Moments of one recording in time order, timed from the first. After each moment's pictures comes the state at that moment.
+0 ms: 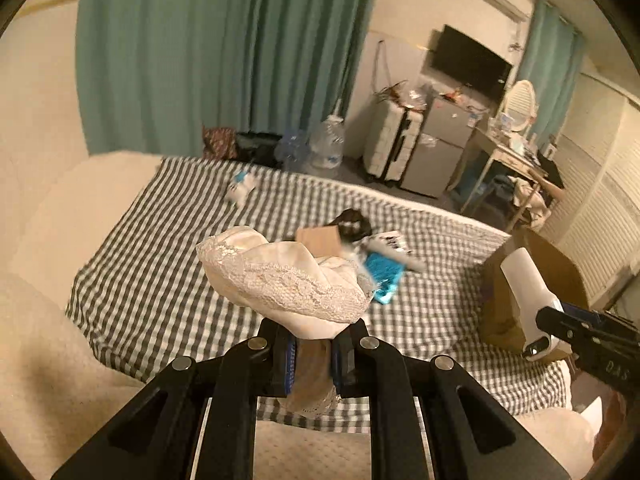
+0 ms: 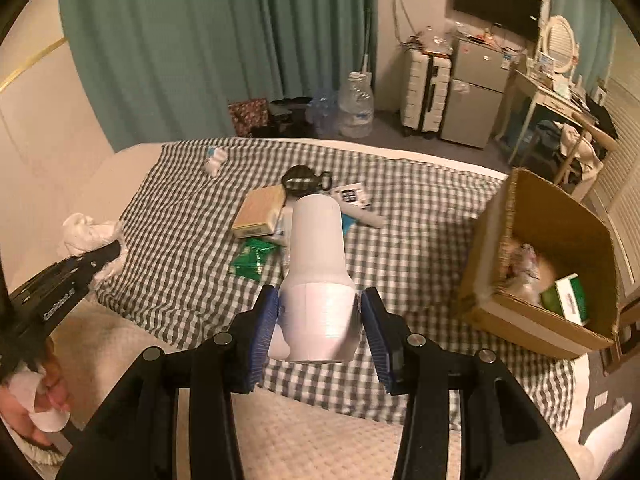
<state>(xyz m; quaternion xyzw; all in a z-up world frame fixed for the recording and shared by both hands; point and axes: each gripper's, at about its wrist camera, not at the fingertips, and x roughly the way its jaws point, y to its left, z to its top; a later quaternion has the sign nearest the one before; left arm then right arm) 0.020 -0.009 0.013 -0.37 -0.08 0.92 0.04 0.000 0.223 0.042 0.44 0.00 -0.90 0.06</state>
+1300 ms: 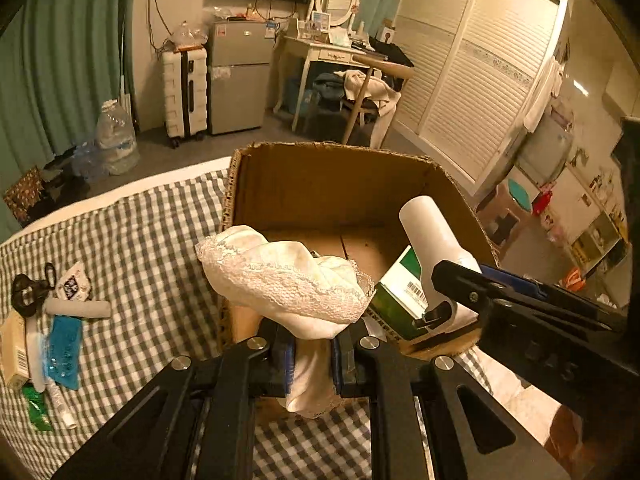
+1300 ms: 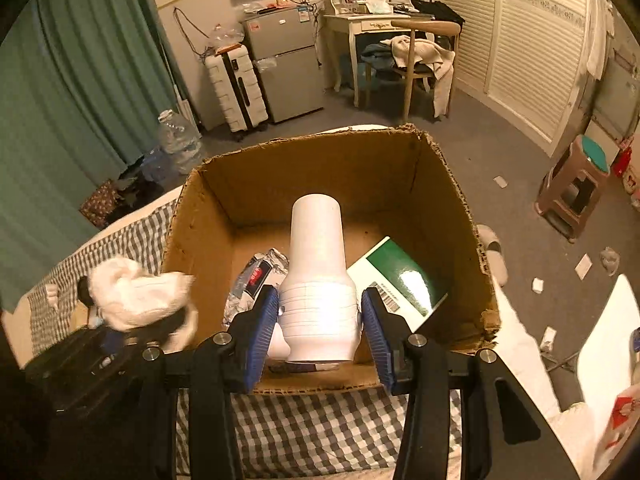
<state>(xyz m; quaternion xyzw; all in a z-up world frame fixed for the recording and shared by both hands) -0.093 0.392 -0.044 -0.44 0.04 0.84 0.32 -0.032 0.529 0.003 0.43 -0.18 -0.86 -0.18</state>
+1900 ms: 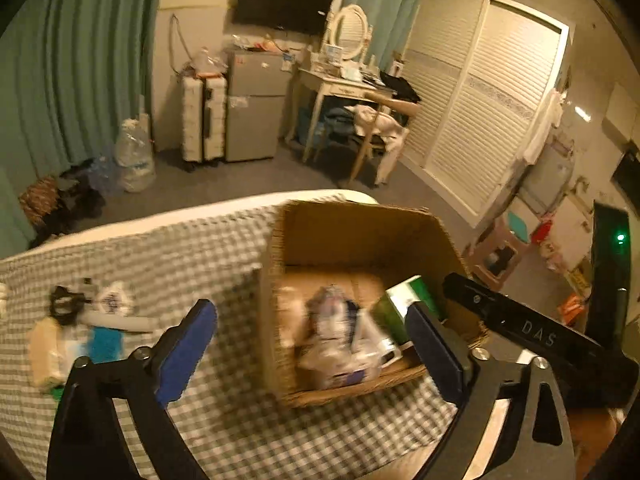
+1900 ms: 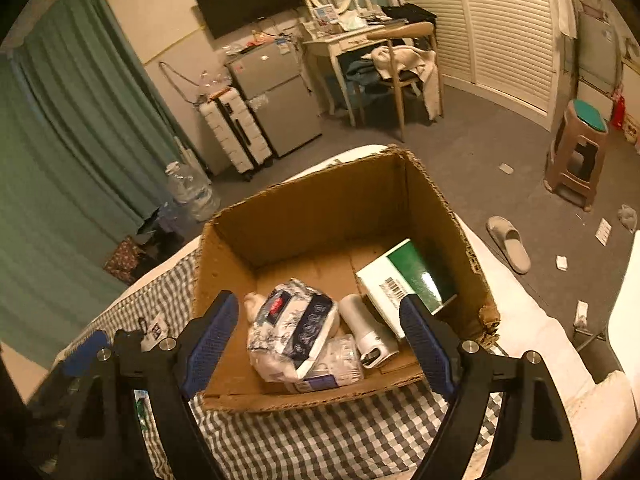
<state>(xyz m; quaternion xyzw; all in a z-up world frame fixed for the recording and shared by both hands) -0.080 0.322 0.028 -0.39 0.03 0.87 0.30 -0.008 0.540 0.027 0.37 -0.25 -0.88 -0.19</state>
